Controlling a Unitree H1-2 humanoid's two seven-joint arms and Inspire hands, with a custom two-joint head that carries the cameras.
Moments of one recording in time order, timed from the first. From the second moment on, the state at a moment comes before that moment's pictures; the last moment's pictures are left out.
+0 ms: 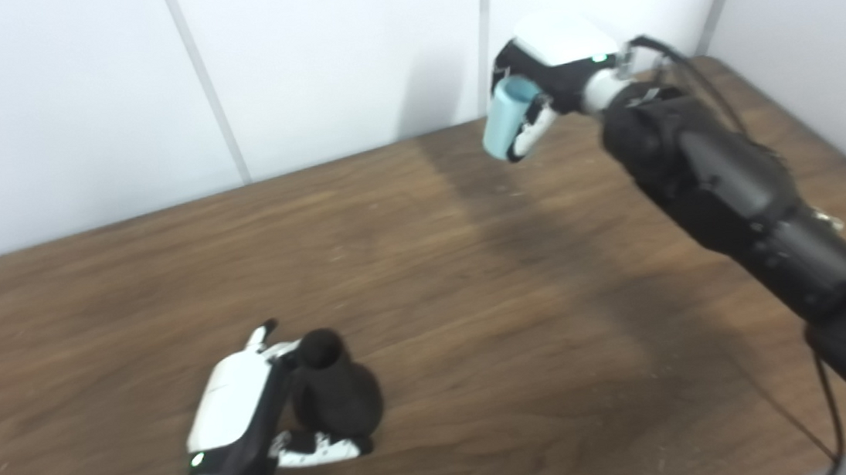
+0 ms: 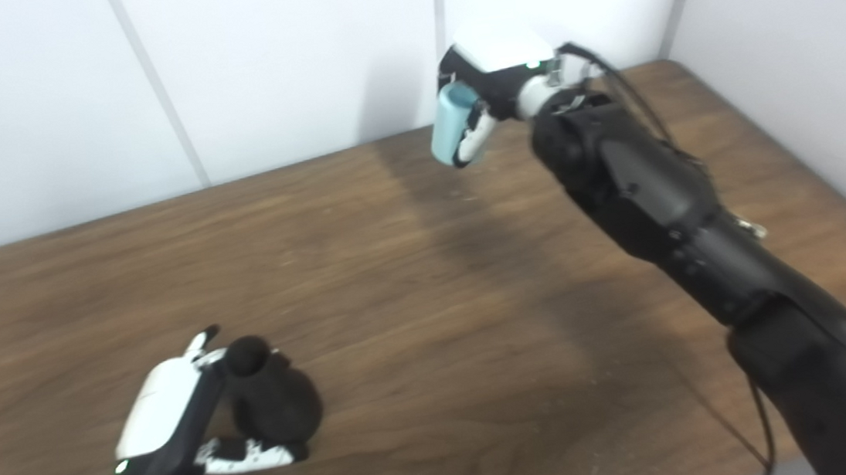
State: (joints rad) left arm -0.05 0.27 -0.40 -0.27 0.75 0.07 -0.19; right arm -0.62 -0.63 0.29 -0.08 -0.77 0.38 0.34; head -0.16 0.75
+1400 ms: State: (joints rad) left arm -0.08 0.16 -0.49 -0.30 0.90 0.26 -0.23; right arm -0.50 -0.46 0.26 -0.73 -0.55 0.41 0.69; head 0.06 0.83
